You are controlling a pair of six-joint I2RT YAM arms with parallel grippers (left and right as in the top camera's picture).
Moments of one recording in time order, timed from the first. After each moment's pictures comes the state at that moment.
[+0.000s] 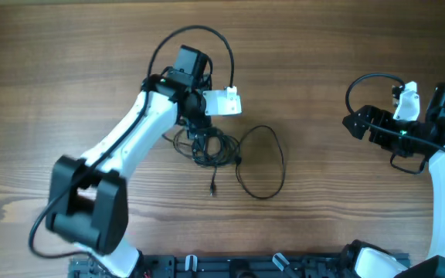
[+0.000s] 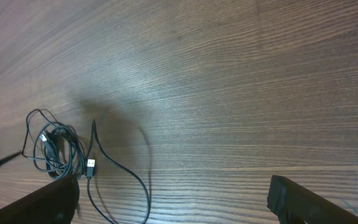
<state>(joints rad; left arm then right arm) -0.40 1.80 1.32 -0.72 0.17 1.10 -0.37 1.32 1.04 -0.94 -0.52 -0.01</state>
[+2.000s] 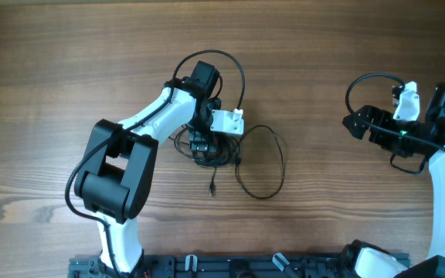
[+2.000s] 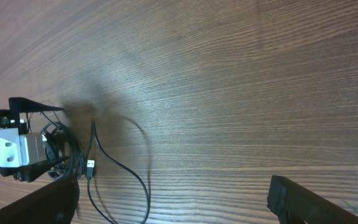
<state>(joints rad) -0.43 2.02 1.33 -0.74 0.21 1.24 -0.37 1.32 1.04 -0.94 -0.52 -0.01</state>
